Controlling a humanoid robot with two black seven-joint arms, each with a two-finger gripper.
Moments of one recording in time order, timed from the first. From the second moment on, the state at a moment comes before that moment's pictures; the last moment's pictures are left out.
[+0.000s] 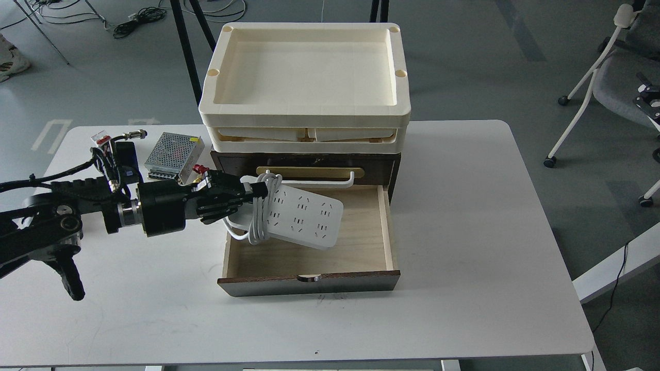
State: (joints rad) left arm -0.78 0.79 -0.19 -1.29 0.77 -0.49 -0.49; right arm 0.85 -0.71 0.74 0.43 0.37 0.49 -0.09
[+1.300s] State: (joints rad) left arm -0.57 0.71 -0.40 -1.01 0.68 -0.49 -0.49; right arm 0.83 -0.71 0.75 0.43 0.37 0.49 -0.09
